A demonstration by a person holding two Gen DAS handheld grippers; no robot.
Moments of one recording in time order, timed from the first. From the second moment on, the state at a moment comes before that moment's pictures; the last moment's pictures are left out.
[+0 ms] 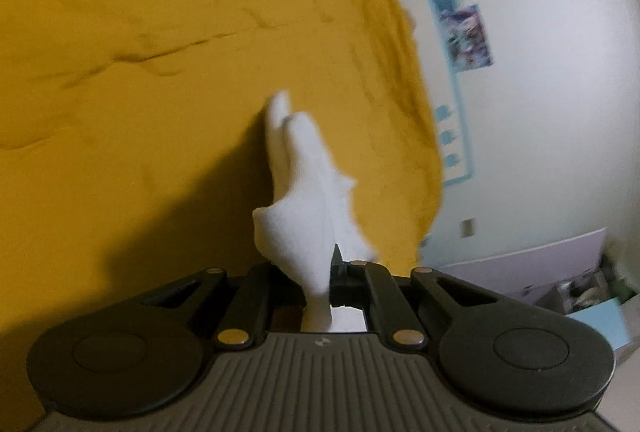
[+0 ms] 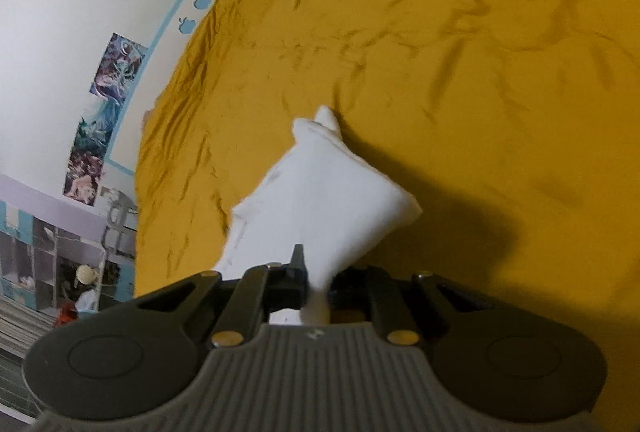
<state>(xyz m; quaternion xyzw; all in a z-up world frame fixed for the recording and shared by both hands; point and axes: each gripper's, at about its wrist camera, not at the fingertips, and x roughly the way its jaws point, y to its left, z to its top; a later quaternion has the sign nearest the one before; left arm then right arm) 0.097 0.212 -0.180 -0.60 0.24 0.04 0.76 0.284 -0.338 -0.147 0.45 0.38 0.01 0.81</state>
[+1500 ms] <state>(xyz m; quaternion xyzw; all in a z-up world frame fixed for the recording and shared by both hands) 0.139 0.193 -0.171 -0.30 0.36 0.06 0.88 0.485 -0.077 -0.198 0.16 0.40 0.14 0.89</state>
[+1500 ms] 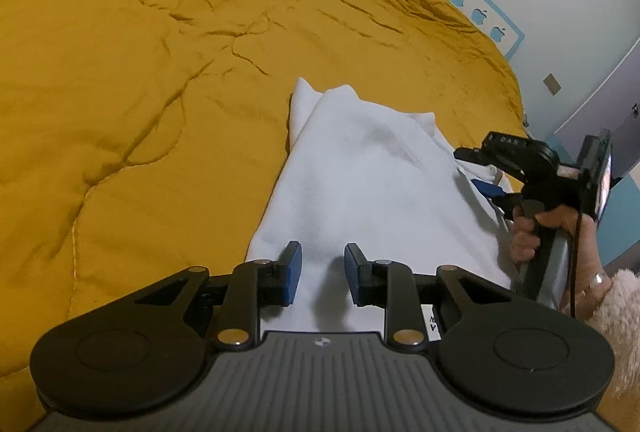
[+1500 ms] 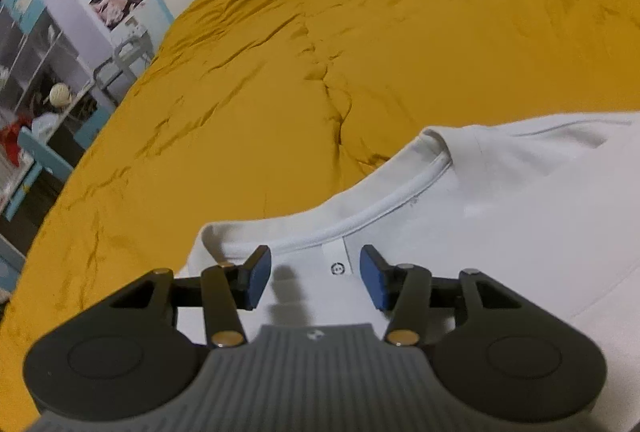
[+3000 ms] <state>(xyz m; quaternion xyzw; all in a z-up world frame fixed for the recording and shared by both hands) 0.104 0.234 -0.131 -0.35 0.35 0.05 0.87 0.209 -0.130 -0.134 0.06 0.41 0.23 0.88</state>
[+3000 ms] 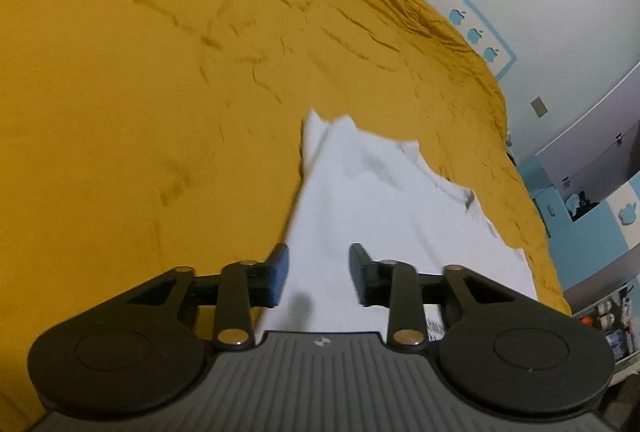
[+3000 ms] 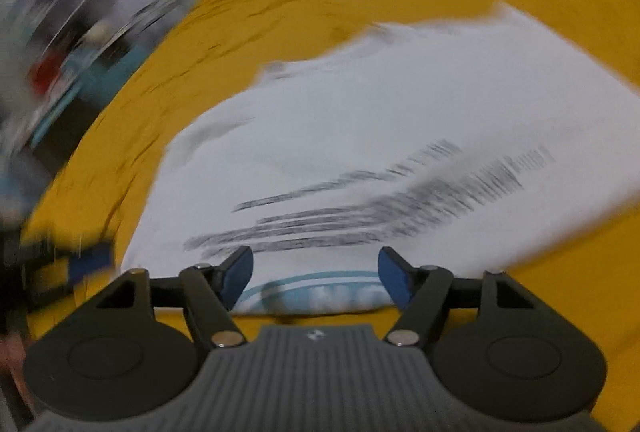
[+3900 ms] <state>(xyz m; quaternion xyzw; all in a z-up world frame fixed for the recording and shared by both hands) 0.259 0.294 -0.199 -0.41 0.41 -0.09 0.81 0.152 0.064 -0.169 -0.35 0.26 0.37 0.82</state>
